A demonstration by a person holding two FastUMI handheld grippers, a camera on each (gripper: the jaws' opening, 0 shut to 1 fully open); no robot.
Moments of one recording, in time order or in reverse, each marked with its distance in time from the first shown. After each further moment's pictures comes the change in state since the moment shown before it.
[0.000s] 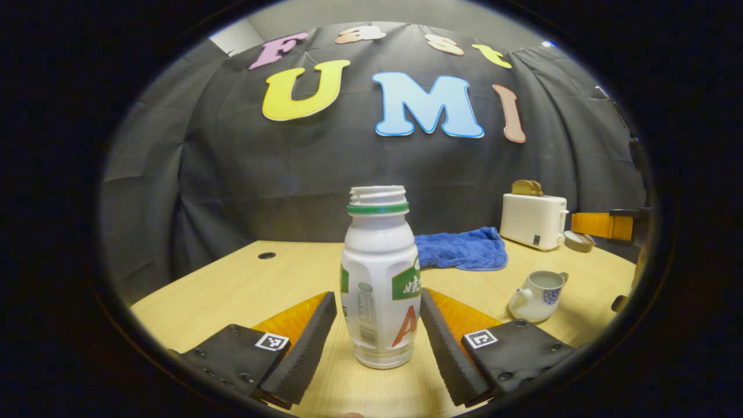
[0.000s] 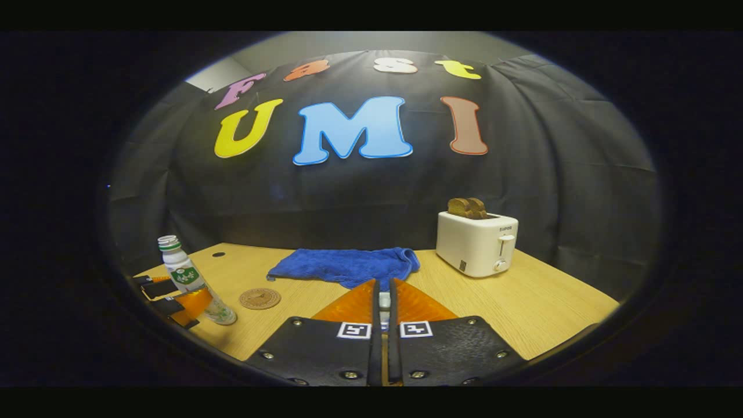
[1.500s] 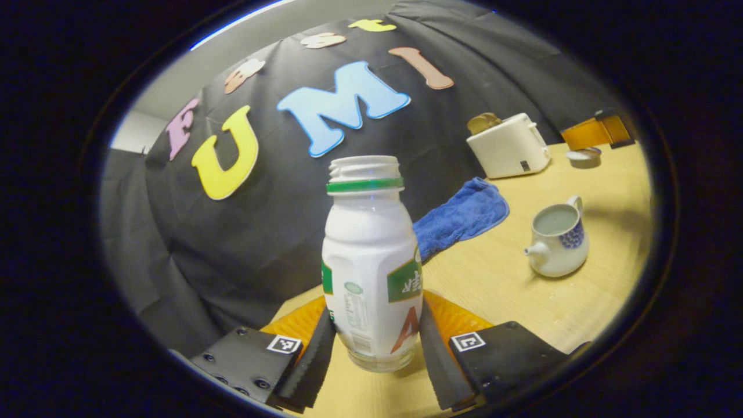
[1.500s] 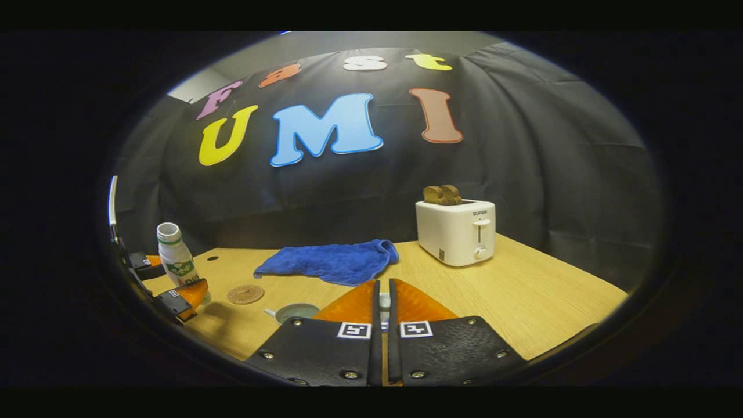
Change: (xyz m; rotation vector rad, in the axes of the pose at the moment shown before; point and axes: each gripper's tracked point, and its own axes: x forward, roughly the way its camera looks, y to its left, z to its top) left arm 0.015 -0.039 0.032 0.636 -0.018 0.019; right arm -0.006 -0.053 -0.021 0.088 0.010 -0.028
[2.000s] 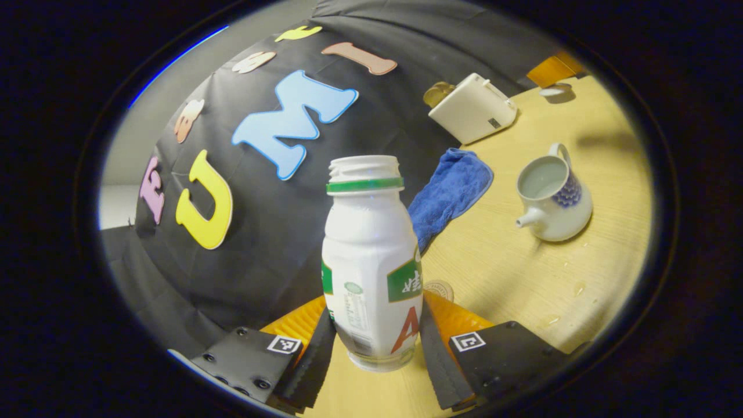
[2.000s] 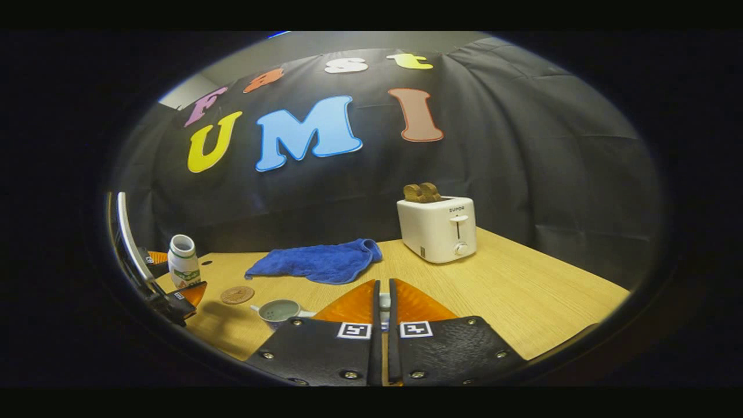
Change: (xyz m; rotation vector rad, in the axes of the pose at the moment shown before) left arm 0.014 -0.014 0.011 0.317 0.037 -0.002; right arm -0.011 -0.027 -0.003 0.055 -0.002 -0.029
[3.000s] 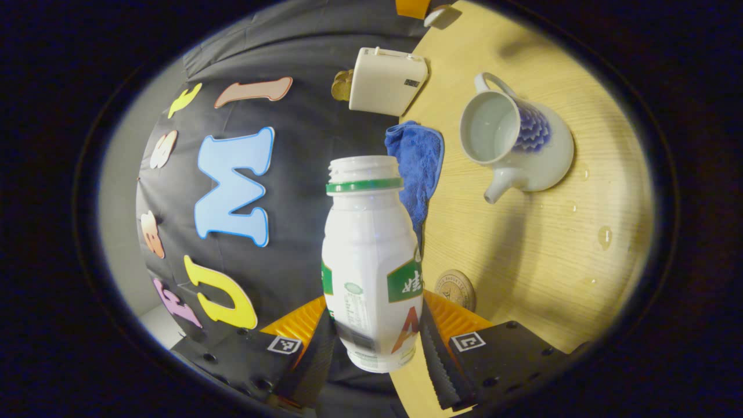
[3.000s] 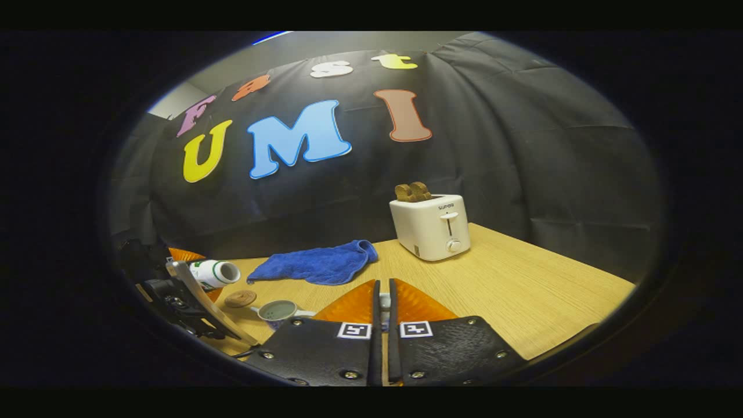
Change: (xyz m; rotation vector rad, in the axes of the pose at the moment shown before) left arm 0.021 -0.020 0.034 0.530 0.015 -0.009; right arm -0.006 -0.012 0.000 0.047 -0.010 -0.006
